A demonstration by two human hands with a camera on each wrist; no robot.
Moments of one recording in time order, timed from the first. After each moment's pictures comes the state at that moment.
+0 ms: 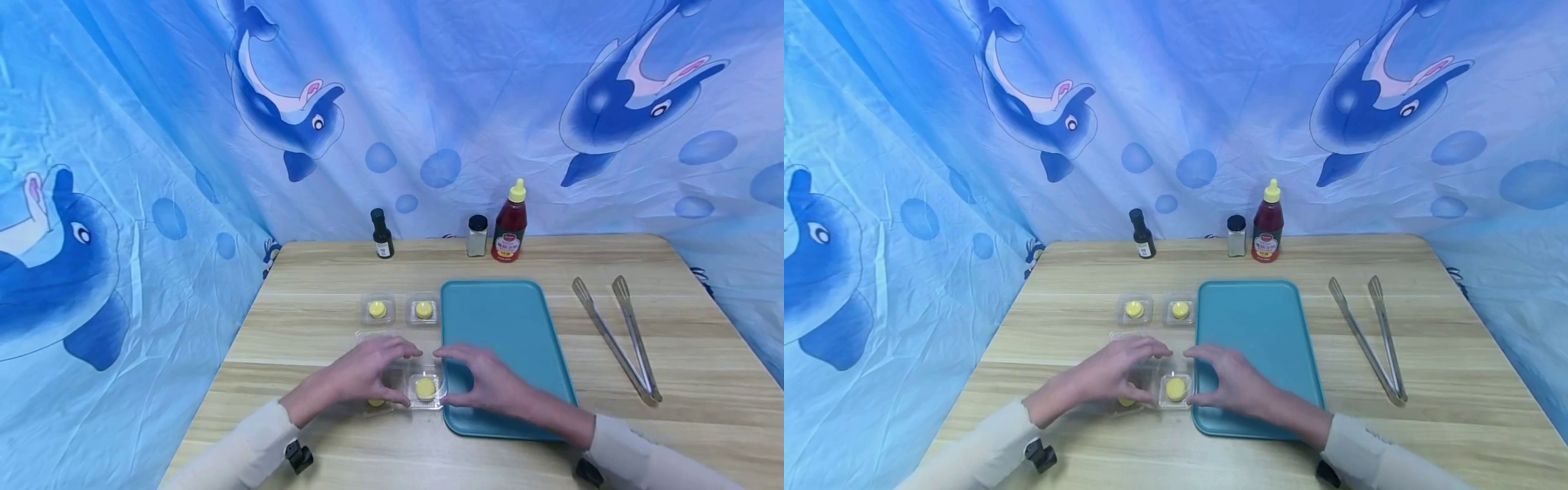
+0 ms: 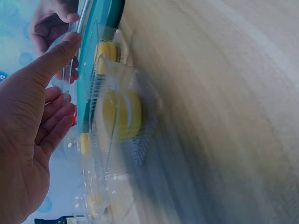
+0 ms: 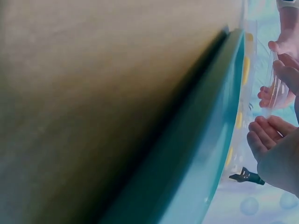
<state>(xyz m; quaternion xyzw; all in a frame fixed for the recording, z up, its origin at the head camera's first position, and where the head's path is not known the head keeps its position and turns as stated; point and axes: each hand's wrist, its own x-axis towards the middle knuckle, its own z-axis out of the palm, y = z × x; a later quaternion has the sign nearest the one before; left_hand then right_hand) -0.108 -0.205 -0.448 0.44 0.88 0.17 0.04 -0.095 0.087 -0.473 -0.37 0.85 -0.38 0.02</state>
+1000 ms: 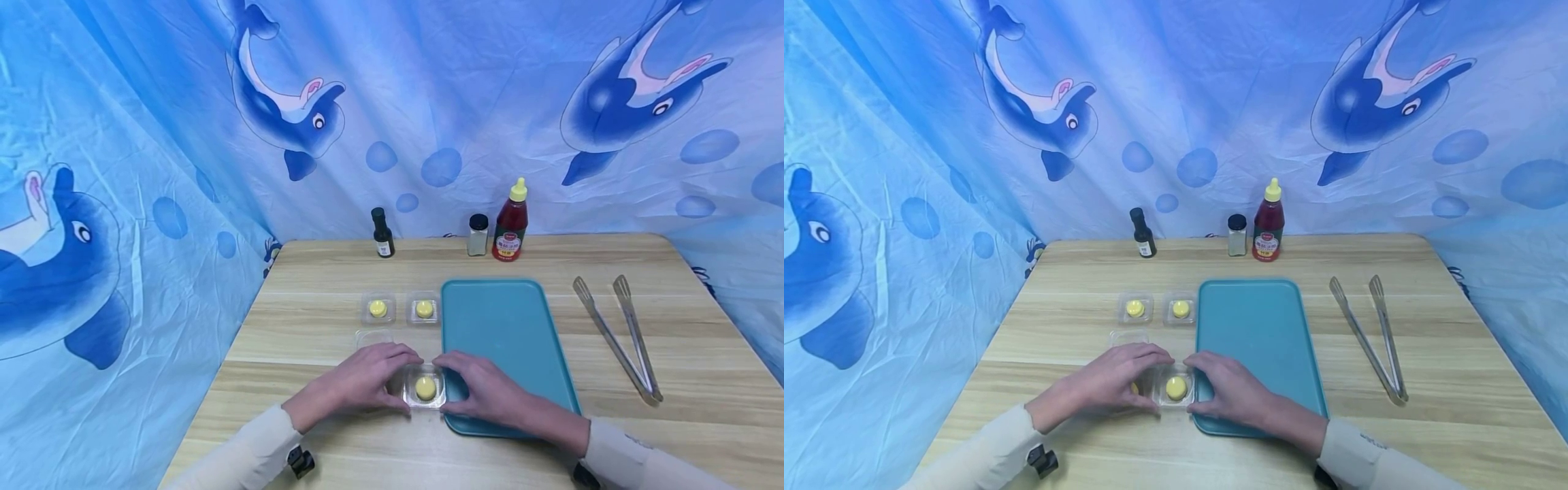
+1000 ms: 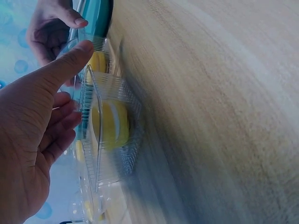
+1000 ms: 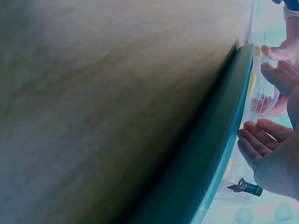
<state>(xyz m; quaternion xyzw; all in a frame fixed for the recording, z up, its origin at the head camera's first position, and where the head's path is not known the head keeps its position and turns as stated) -0.096 -0.200 -0.452 0.43 0.90 0.11 0.04 -0.085 0.080 -0.482 -0.38 0.86 -0.34 0.02</state>
